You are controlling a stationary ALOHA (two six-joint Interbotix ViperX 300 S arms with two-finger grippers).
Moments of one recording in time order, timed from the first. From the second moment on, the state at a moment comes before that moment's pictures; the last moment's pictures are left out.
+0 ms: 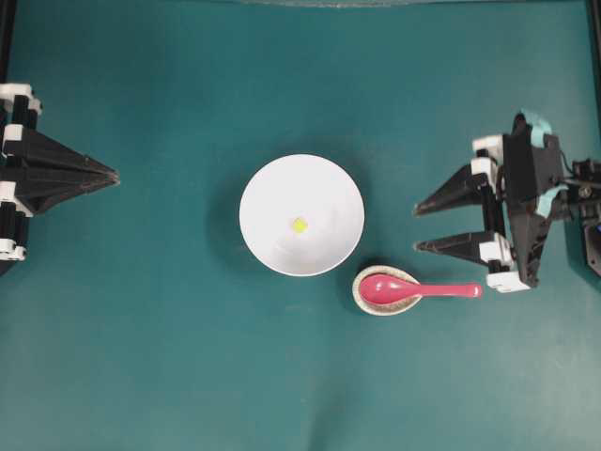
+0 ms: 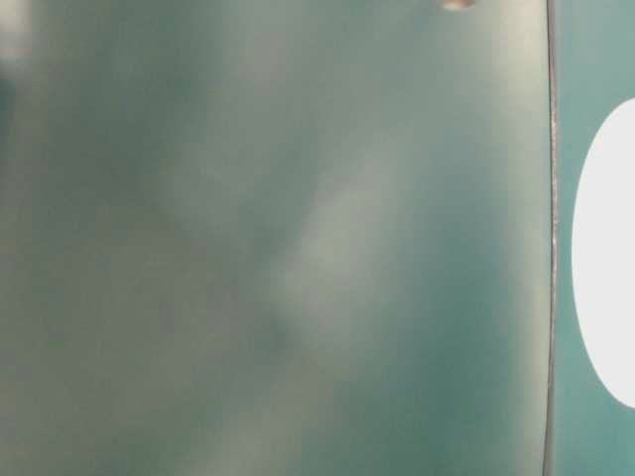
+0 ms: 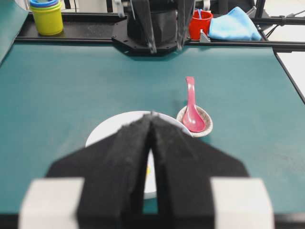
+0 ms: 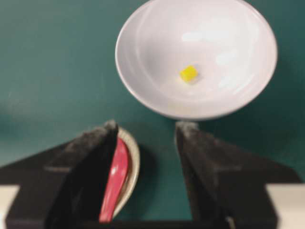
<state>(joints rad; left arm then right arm) 0.00 -0.98 1.19 0.01 -0.19 -0.01 0.06 -0.51 1.08 0.06 -0.13 0.09</state>
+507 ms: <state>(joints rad) 0.00 -0.98 1.19 0.01 -0.18 -0.01 0.25 -0.25 1.30 0.27 -0.70 0.09</state>
